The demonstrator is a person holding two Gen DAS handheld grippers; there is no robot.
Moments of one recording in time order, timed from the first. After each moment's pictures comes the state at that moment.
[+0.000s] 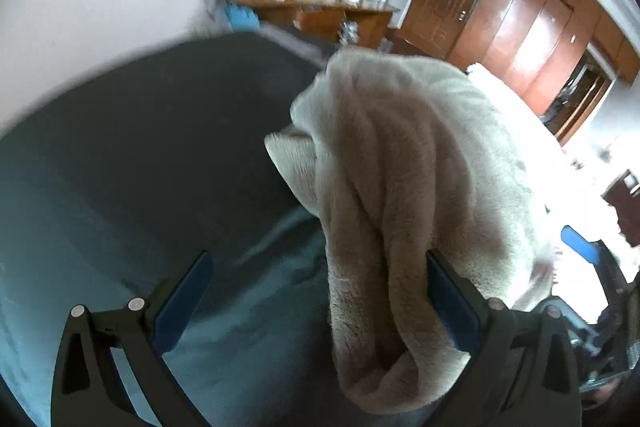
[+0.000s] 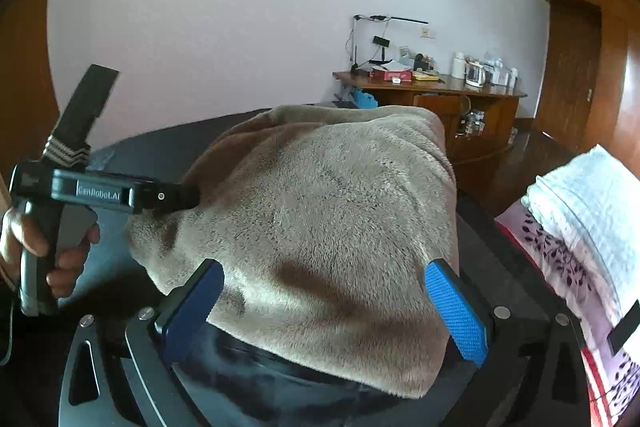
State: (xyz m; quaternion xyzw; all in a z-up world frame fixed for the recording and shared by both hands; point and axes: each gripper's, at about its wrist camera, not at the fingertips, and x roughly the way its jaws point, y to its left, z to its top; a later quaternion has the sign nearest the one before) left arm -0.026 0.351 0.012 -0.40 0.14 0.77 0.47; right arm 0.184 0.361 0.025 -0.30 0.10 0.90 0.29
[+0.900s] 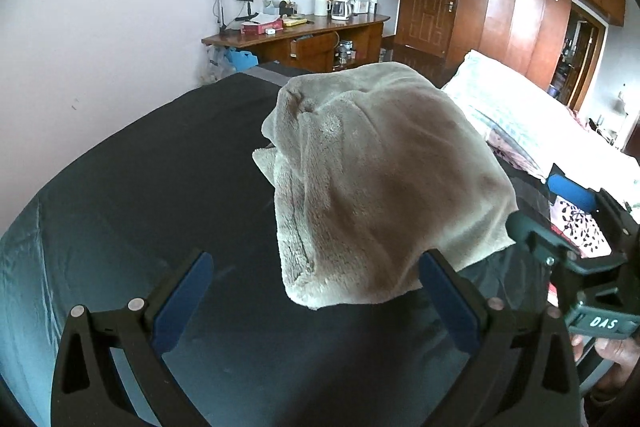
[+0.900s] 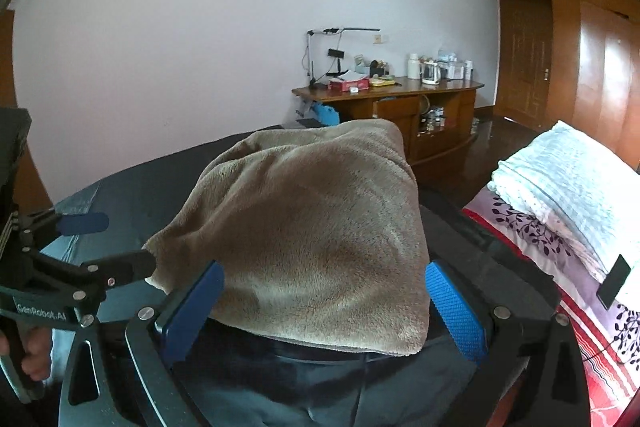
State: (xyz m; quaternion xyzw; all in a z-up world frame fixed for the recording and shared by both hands) left arm 0.053 0.311 0.047 -0.34 0.19 0.79 0.48; right arm 0.213 0.335 0.047 -0.25 0.13 0.88 0.37
